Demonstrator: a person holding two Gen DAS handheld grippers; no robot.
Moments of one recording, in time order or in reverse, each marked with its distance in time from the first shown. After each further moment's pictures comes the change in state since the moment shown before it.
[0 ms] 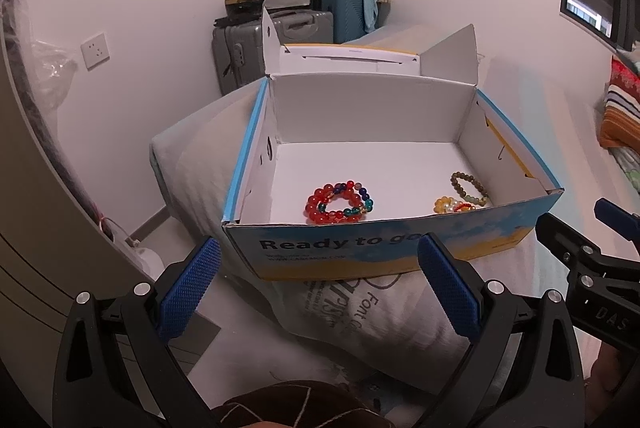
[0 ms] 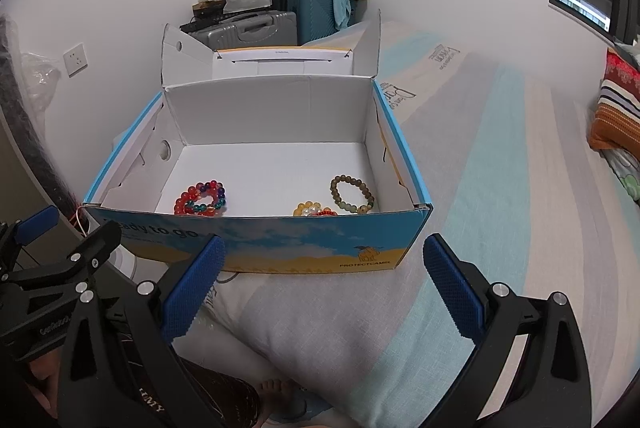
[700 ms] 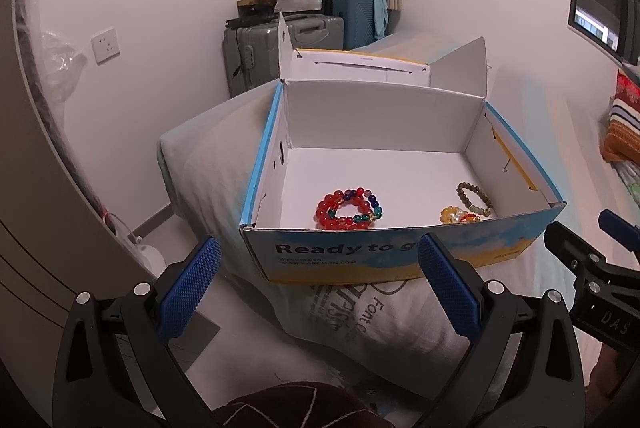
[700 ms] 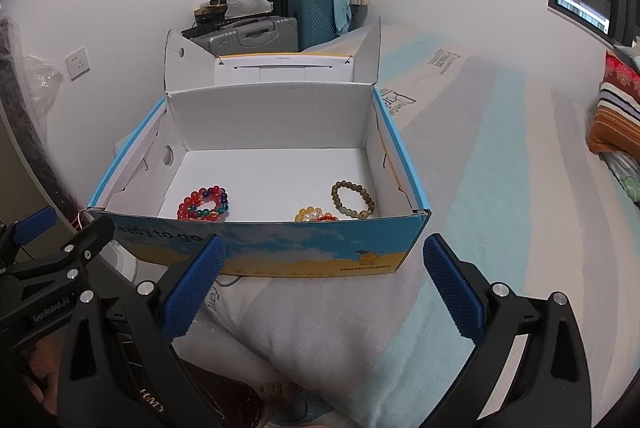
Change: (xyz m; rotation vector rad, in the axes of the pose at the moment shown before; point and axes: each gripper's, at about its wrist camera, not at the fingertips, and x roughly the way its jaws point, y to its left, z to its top) left arm -0.005 0.011 0.003 -0.041 -0.013 0.012; right arm -0.004 -0.002 0.000 0.001 -0.016 0.005
